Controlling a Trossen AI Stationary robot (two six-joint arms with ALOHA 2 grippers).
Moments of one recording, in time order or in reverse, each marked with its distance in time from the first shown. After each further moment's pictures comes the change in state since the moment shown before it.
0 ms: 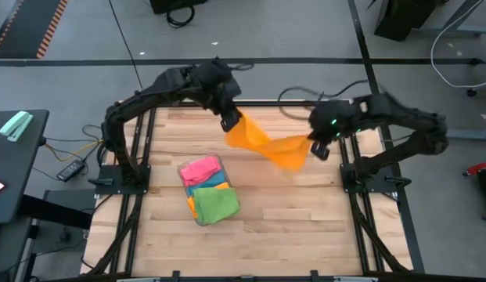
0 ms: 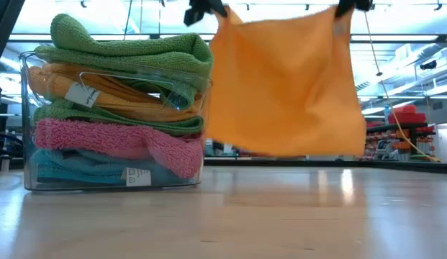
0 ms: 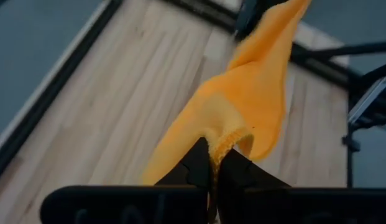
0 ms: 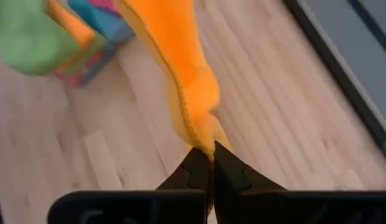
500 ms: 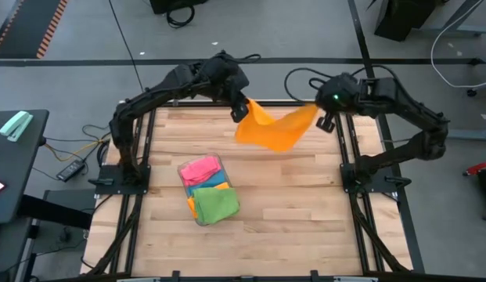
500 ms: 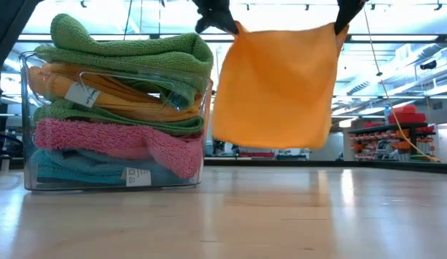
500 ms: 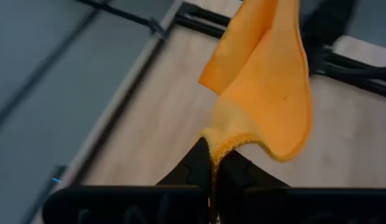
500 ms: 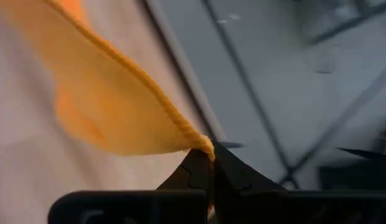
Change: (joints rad) left arm 0.039 0.083 0.061 0.105 -0.136 0.102; right arm -0.252 0.025 0.114 -0.075 0.323 -0.393
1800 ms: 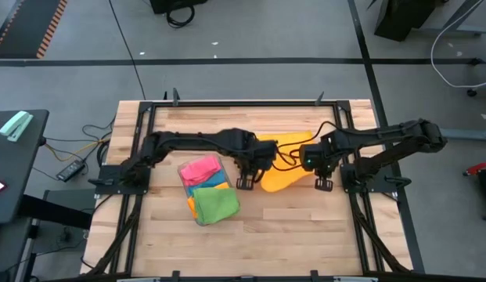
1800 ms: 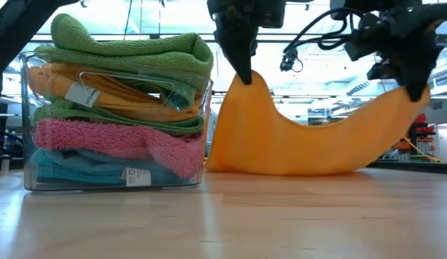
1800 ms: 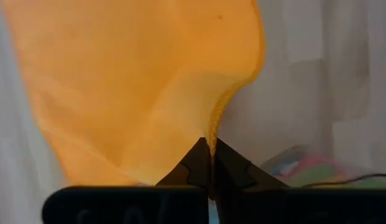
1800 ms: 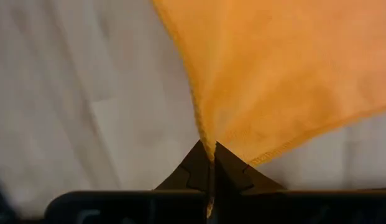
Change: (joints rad) left arm -0.397 0.309 -0.001 -0.228 -0.084 0.195; right arm 0.344 -0.006 -0.689 0.185 -0.571 0.301
